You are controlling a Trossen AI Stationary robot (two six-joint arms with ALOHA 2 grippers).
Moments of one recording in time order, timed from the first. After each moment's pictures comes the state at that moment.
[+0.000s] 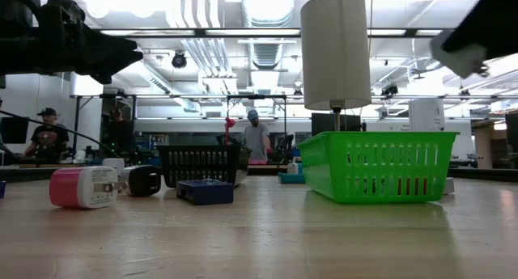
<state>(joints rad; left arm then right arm) 0.24 0.05 0.01 0.18 0.04 0.06 0.87 1.31 0.85 -0.91 0.95 1.64</state>
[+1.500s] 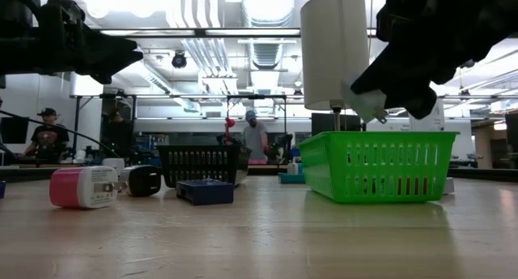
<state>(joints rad) 0.24 0.05 0.01 0.18 0.04 0.06 0.42 1.36 0.52 0.25 0.47 0.75</state>
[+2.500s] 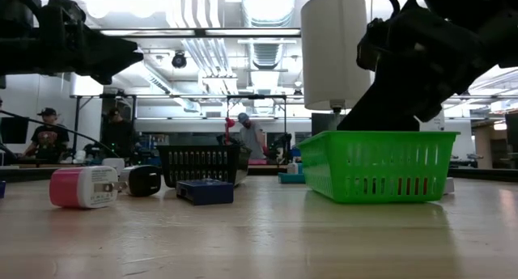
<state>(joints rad) 0.24 0.06 0.01 0.18 0.04 0.06 0.38 1.59 0.55 0.42 0.36 0.67</state>
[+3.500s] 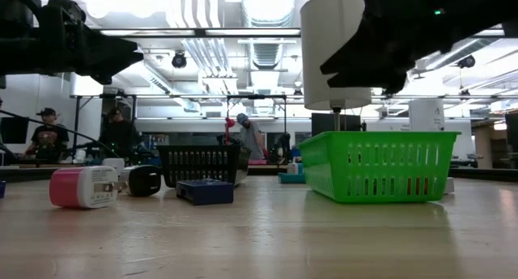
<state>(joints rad) 0.24 0.06 0.01 0.18 0.04 0.06 0.35 1.38 0.55 0.39 0.69 0.47</state>
